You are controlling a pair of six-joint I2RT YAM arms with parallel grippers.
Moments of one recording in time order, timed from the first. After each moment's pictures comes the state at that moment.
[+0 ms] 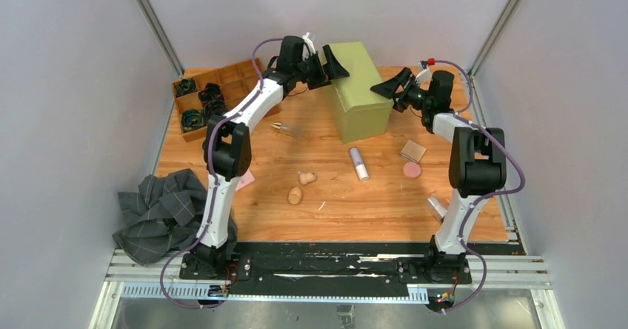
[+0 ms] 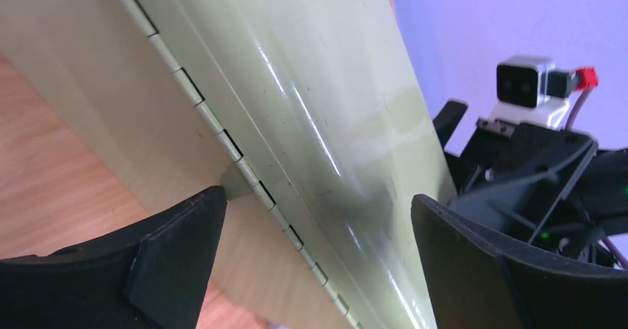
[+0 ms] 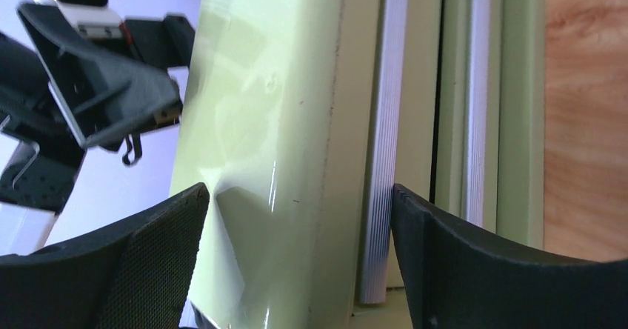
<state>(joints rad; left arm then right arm) -0.41 2.29 2.07 -0.19 0.48 -0.73 -0.01 1.97 1.25 0.49 -0.85 0.87</state>
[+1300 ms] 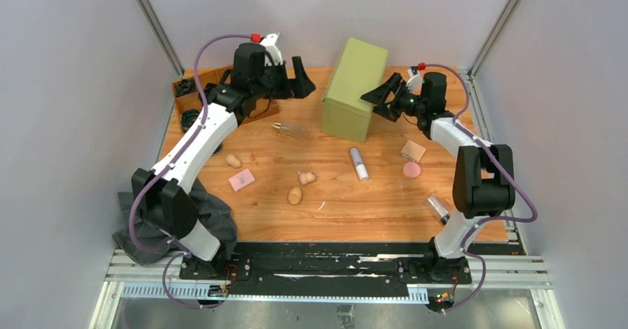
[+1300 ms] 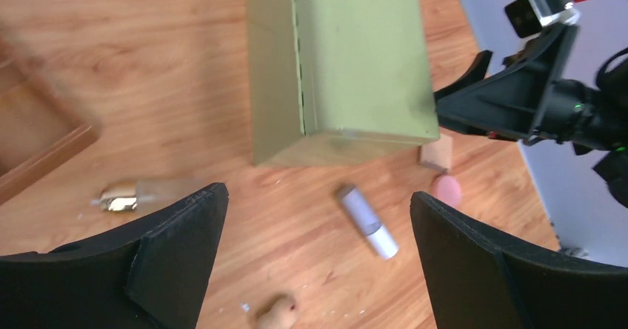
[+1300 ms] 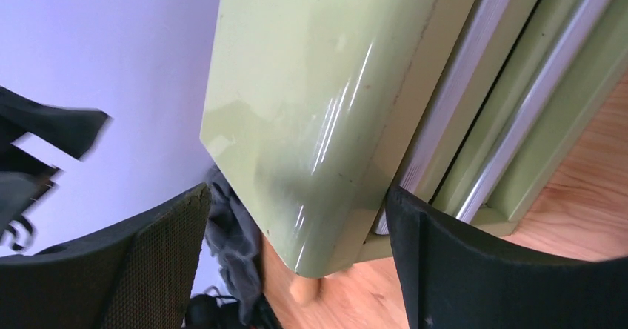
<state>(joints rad) -0.41 1.60 1.59 -0.35 0.23 -0.40 0.05 1.74 1.16 0.19 -0.79 0.81</state>
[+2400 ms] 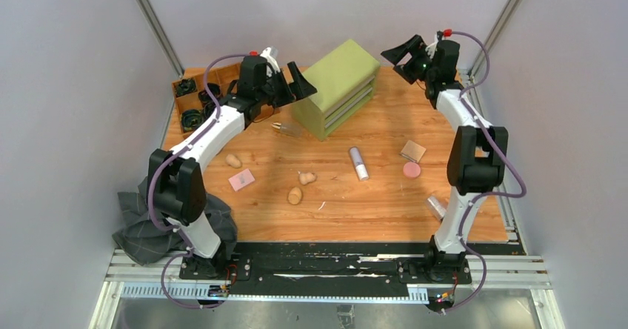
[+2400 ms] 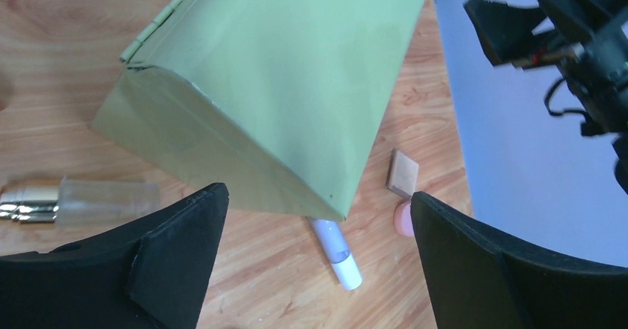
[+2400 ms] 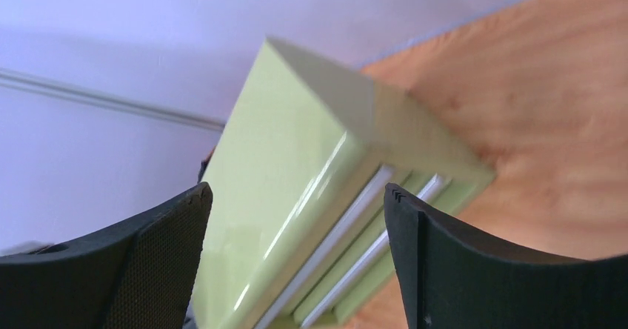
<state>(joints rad) -0.34 1.68 1.39 -0.12 0.31 -0.64 0.00 1.92 1.51 0.18 -0.50 0.85</state>
